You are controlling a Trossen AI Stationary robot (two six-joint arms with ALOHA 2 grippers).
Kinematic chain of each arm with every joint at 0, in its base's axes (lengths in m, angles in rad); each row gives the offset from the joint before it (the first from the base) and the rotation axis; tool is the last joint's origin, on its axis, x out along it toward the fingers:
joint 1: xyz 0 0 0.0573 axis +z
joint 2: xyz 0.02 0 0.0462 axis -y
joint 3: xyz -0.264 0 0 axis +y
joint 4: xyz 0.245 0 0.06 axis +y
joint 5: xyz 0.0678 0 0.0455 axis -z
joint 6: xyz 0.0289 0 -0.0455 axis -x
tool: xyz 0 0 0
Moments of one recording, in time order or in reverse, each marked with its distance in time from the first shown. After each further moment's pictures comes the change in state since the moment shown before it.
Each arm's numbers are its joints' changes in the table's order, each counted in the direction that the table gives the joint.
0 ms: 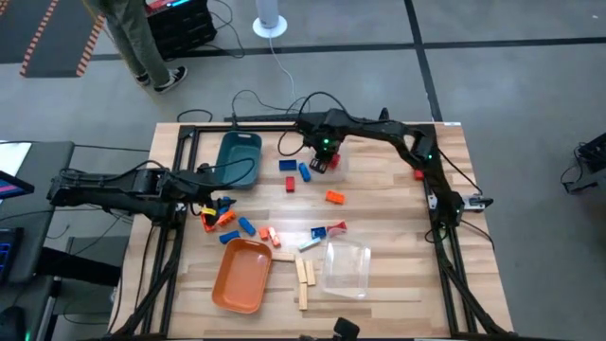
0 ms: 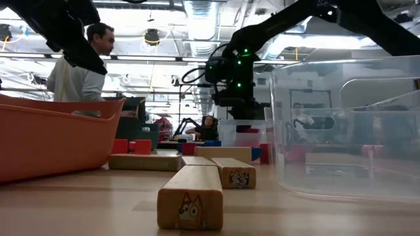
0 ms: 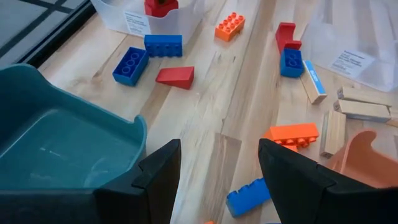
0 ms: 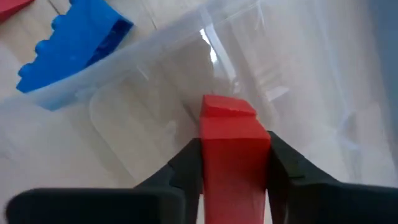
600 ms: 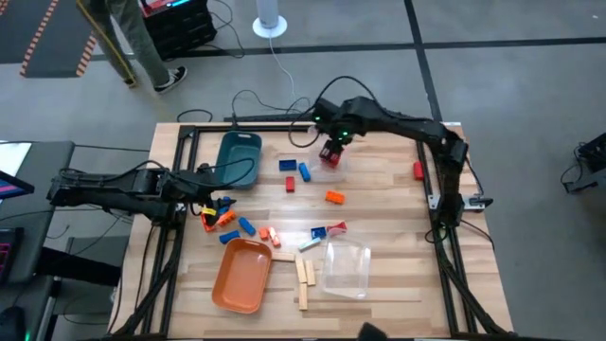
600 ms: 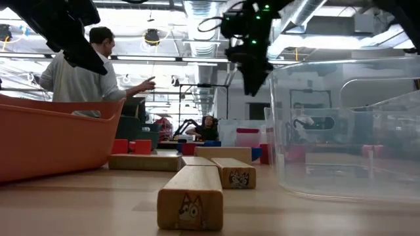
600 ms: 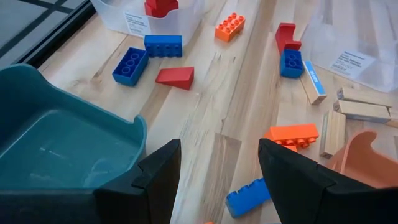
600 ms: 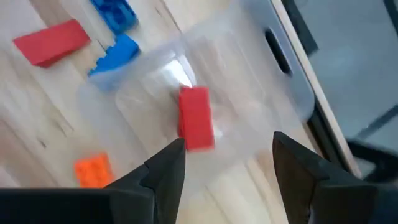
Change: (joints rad) left arm 0.000 0.000 0.000 -0.001 0.000 0.002; right arm 0.012 0.295 0.062 0.074 0.153 -0.053
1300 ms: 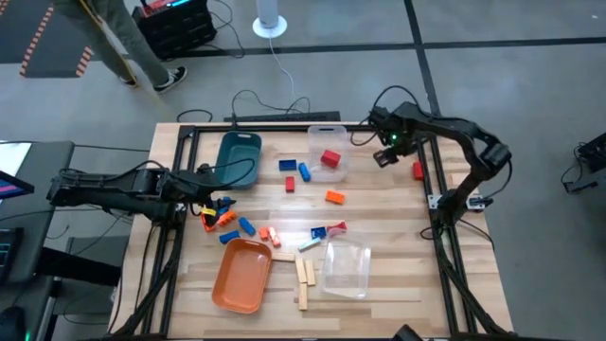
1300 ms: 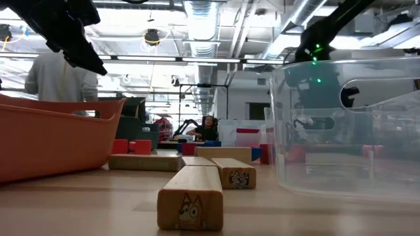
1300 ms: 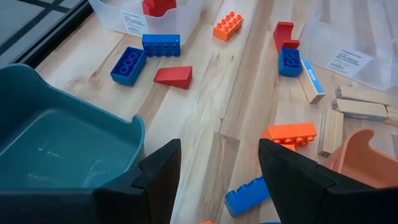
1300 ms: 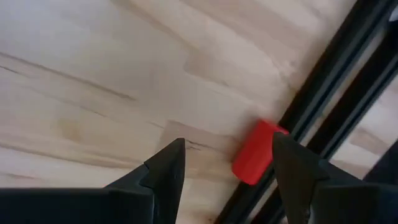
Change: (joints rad) left arm 0.000 0.000 0.000 0.002 0.008 -0.003; right arm -0.372 0.289 0.700 0.017 -0.028 -0.264
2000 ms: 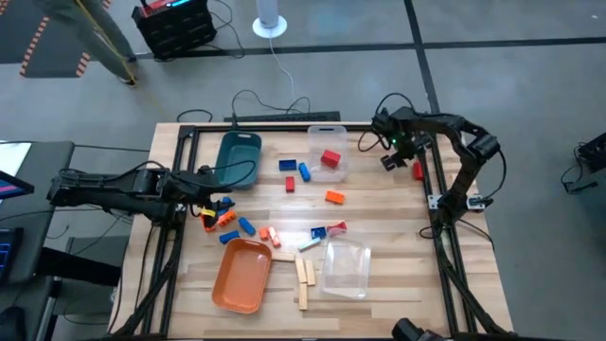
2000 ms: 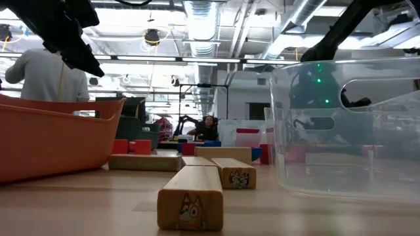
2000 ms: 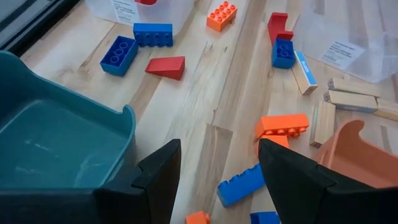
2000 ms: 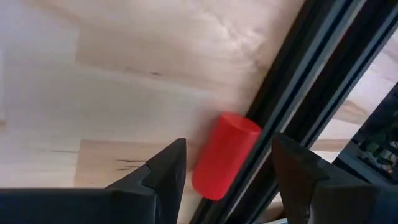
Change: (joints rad) left arm 0.000 0.000 0.000 0.024 0.037 0.018; right arm -0.072 -0.124 0.079 -0.032 0.102 -0.046
